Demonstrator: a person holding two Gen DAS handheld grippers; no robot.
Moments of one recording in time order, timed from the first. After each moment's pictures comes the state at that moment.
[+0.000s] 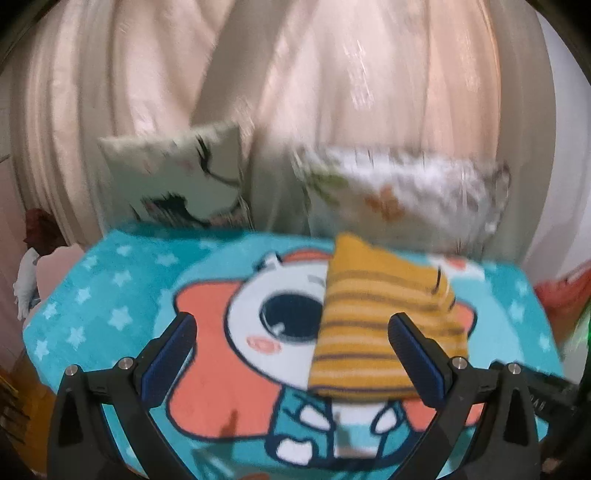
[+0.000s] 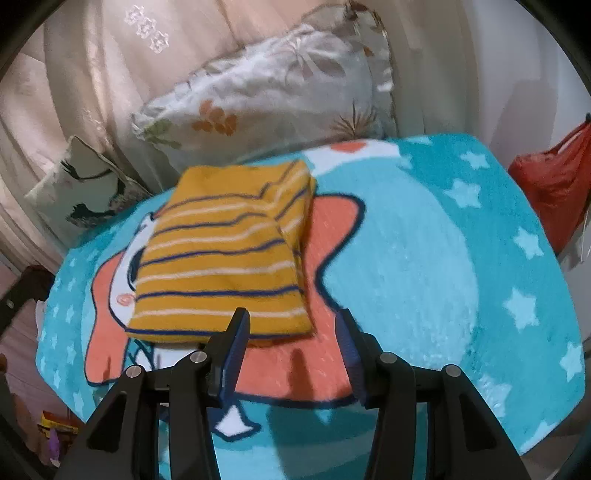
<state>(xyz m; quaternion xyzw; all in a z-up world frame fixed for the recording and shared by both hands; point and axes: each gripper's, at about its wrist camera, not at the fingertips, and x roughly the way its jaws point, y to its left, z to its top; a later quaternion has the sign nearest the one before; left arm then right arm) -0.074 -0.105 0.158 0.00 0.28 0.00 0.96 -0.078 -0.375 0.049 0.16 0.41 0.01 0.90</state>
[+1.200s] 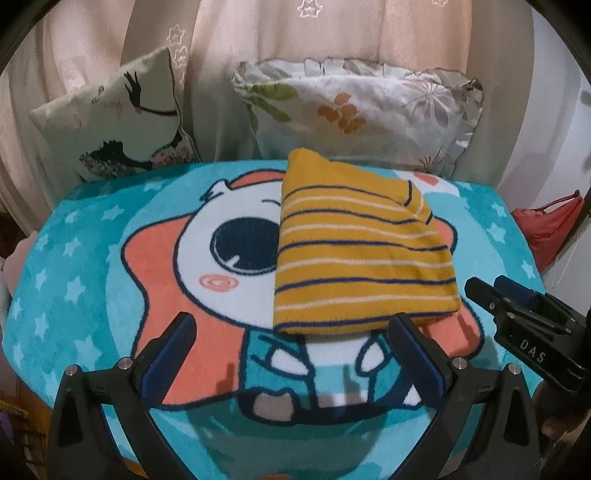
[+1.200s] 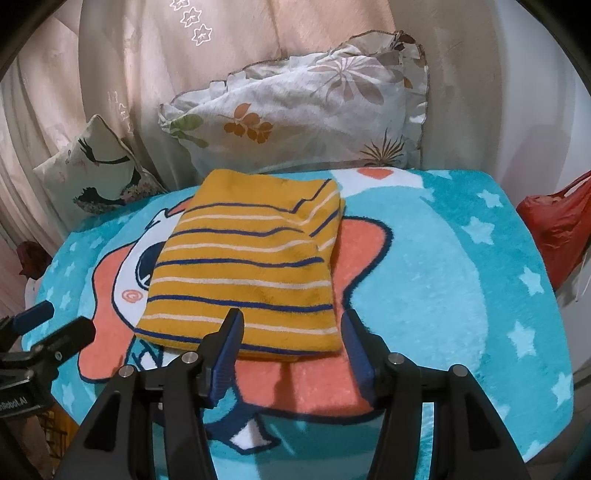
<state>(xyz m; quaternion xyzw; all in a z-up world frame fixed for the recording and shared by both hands) -0.050 -0.129 0.102 0.04 0.44 -0.09 0.89 -0.070 -0.337 0.059 0.10 0.39 0.01 0.91</state>
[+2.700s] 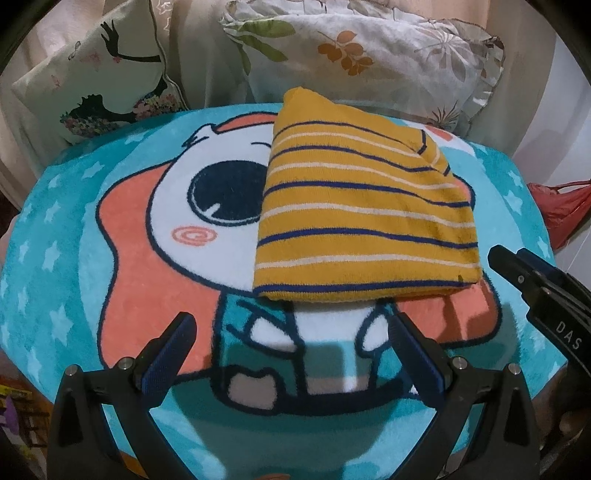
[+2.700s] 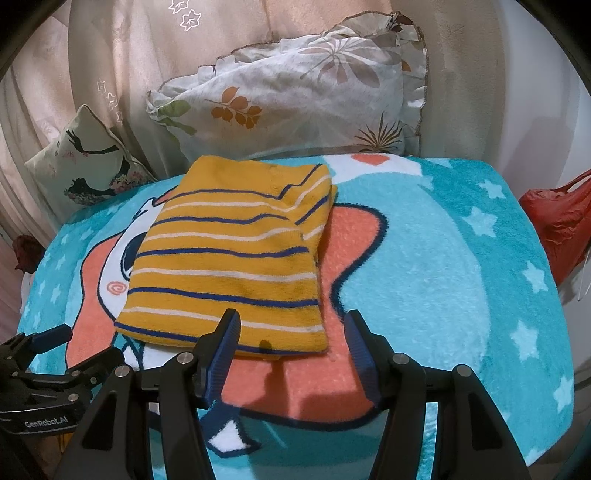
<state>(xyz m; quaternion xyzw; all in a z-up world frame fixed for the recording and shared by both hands) -0.033 -0.144 0.058 0.04 0.51 -0.08 0.86 -0.057 -0.348 0.044 0.09 0.41 0.01 0.91</state>
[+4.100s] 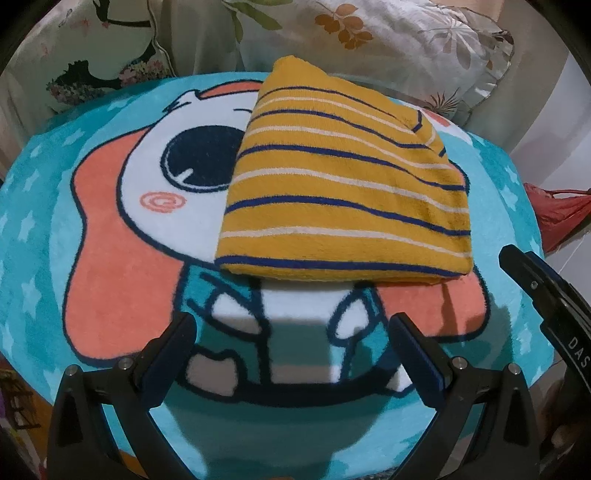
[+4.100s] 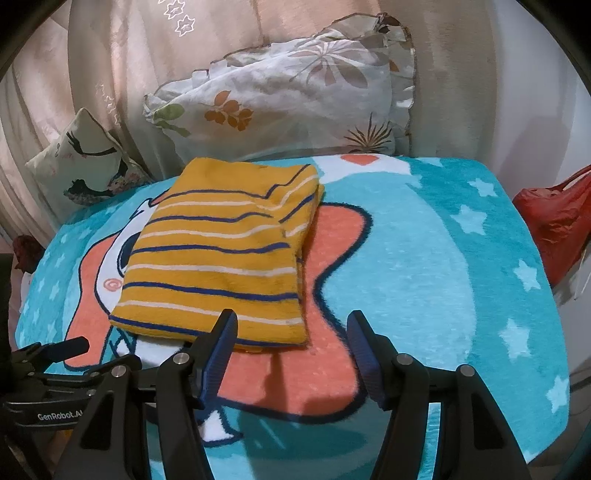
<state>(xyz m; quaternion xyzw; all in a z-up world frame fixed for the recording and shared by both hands) -0.029 -0.155 0.038 0.00 0.55 -0.09 0.83 -0.065 -0.364 0.045 0.09 0.41 0.01 0.91</state>
